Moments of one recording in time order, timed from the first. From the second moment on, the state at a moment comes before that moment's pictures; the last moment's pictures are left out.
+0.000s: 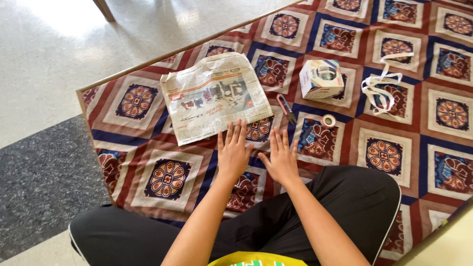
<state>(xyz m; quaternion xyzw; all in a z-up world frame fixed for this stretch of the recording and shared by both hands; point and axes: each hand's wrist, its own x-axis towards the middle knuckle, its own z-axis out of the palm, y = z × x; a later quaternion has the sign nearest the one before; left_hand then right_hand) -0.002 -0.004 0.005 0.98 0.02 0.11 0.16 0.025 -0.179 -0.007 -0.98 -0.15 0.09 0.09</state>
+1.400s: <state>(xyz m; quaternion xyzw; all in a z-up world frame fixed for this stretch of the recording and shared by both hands) 0.023 0.128 -0.049 0.98 0.17 -0.02 0.13 0.198 -0.183 -0.124 -0.97 -0.03 0.04 0.24</state>
